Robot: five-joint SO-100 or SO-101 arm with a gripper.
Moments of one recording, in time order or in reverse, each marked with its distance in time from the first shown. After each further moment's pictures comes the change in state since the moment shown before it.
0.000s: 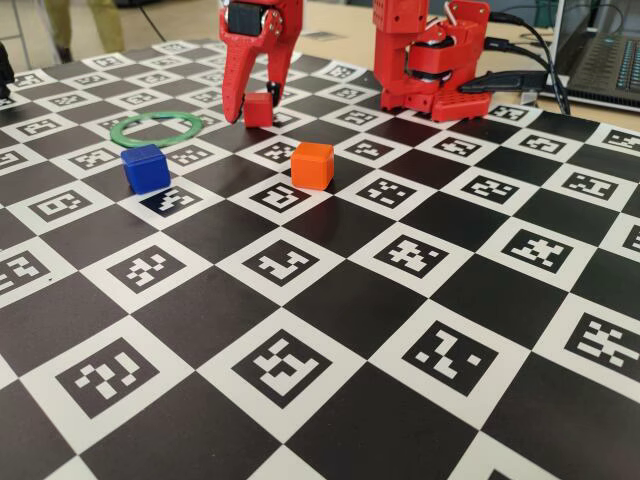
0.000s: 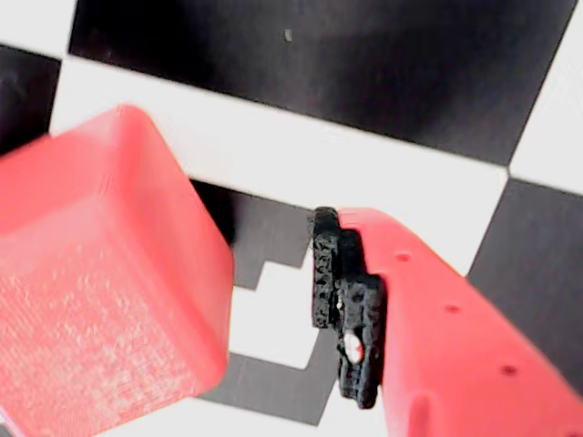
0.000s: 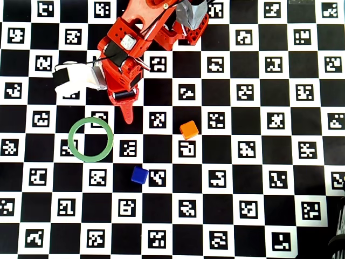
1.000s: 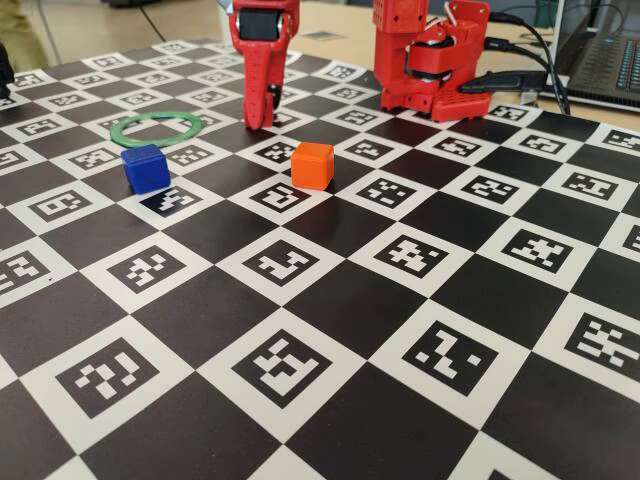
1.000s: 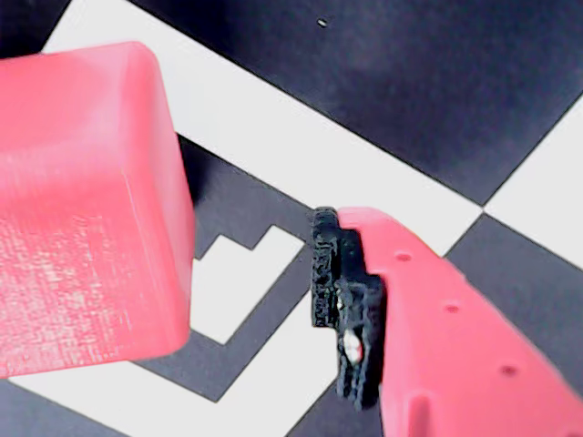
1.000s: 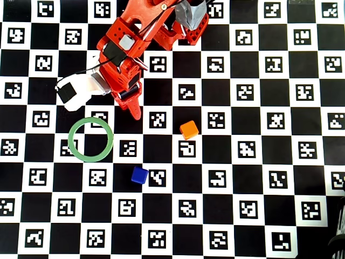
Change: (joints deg) arm -0.1 -2.8 -2.0 2.8 -17.5
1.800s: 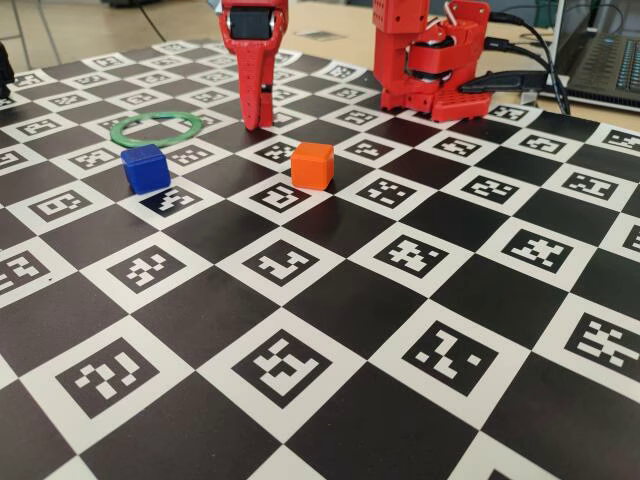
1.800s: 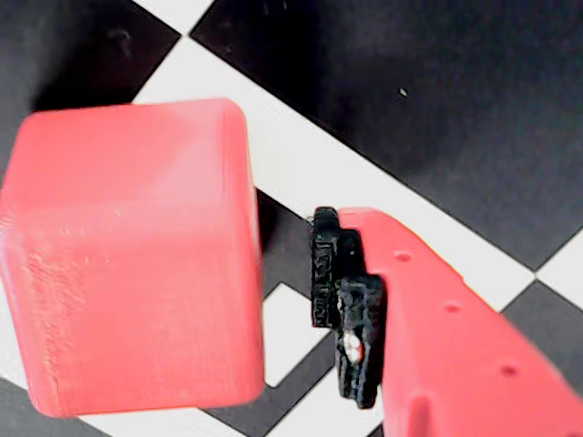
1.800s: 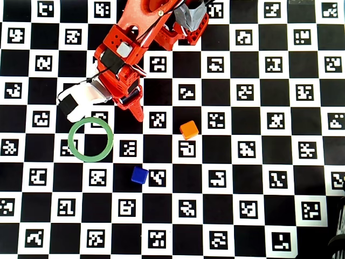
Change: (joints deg) arm -2.4 -4.0 -4.6 0.2 -2.1
